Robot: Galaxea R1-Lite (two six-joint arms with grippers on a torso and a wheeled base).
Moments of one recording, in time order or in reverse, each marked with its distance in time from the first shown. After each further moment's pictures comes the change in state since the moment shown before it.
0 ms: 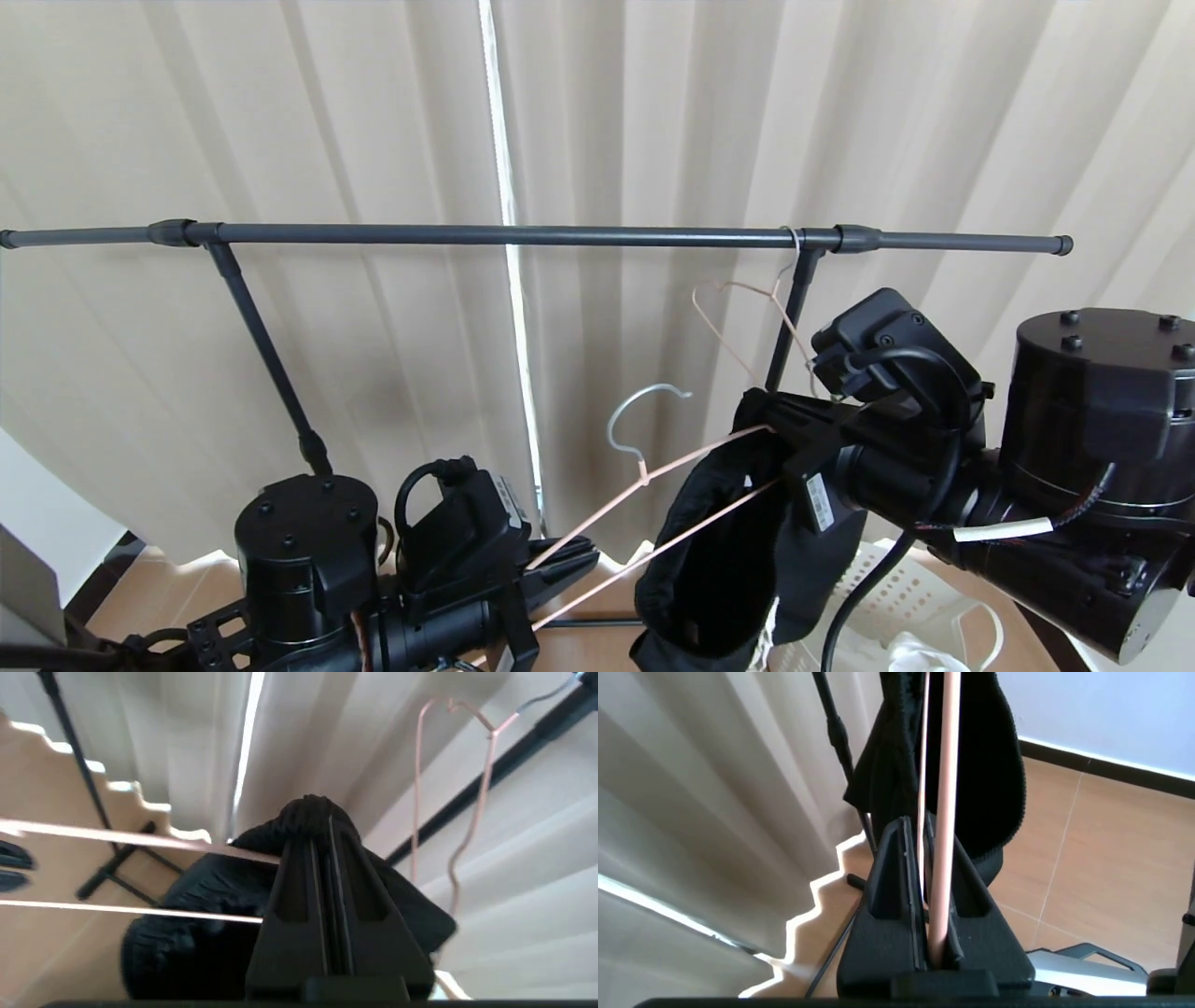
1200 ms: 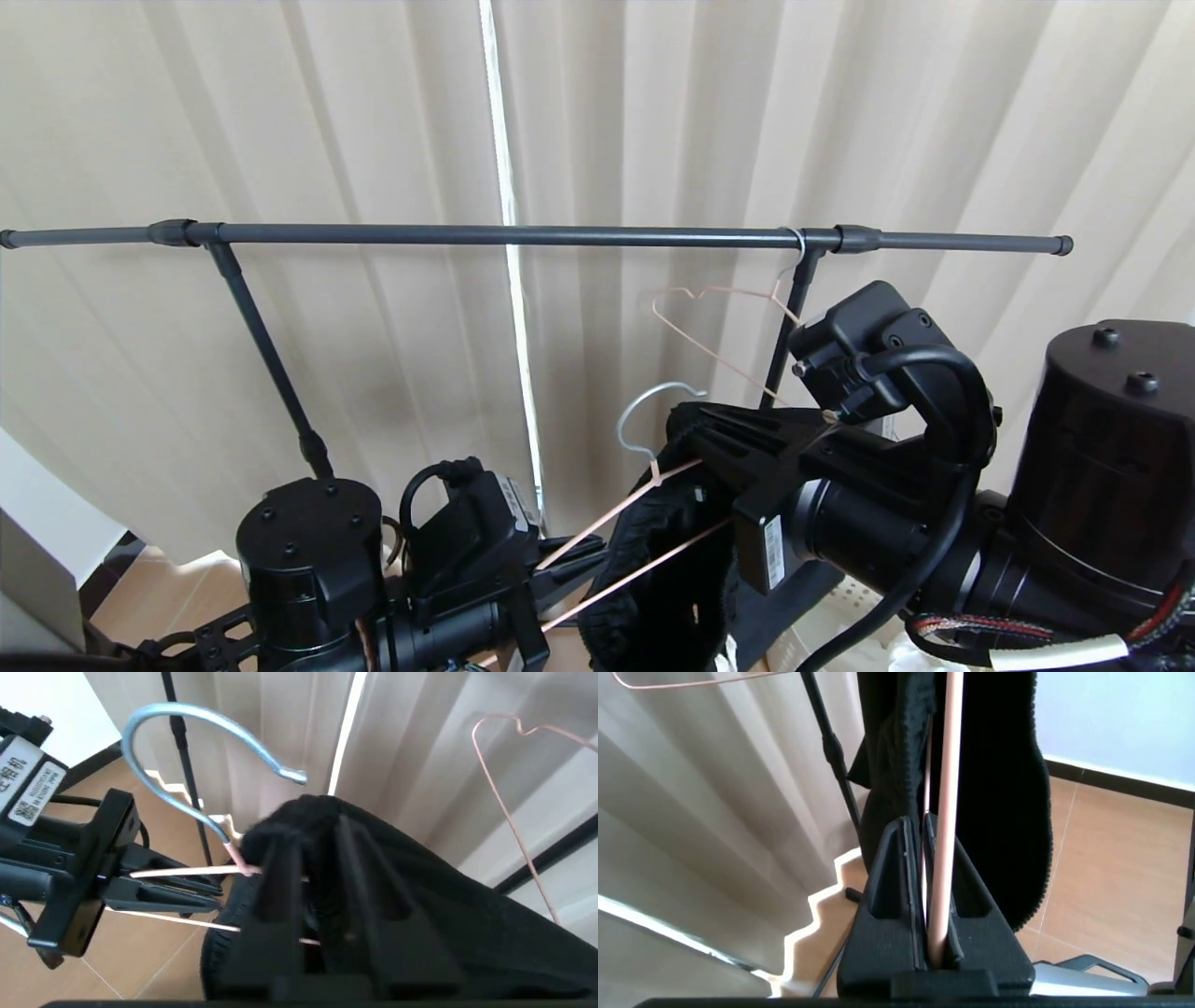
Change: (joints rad) left arm -0.020 0.015 0.001 -0.056 0.001 -0.005; right arm 0.188 0.004 -0.049 -0.006 0.001 0.167
